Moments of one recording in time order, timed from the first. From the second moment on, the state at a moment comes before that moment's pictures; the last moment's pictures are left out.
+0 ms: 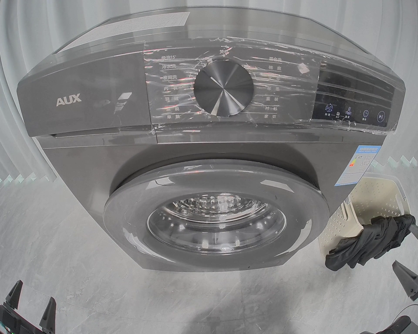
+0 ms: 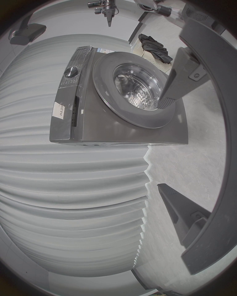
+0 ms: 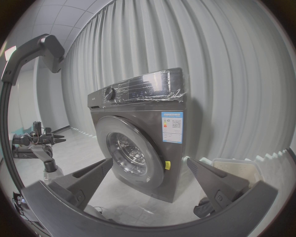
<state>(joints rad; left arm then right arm) 0.00 0.02 -0.02 0.00 0.00 0.00 0.03 0.45 -0.26 -0.21 0.46 -0.06</state>
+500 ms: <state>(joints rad) 0.00 0.02 -0.02 0.00 0.00 0.00 0.44 1.06 -0.39 -0.53 0.24 0.14</state>
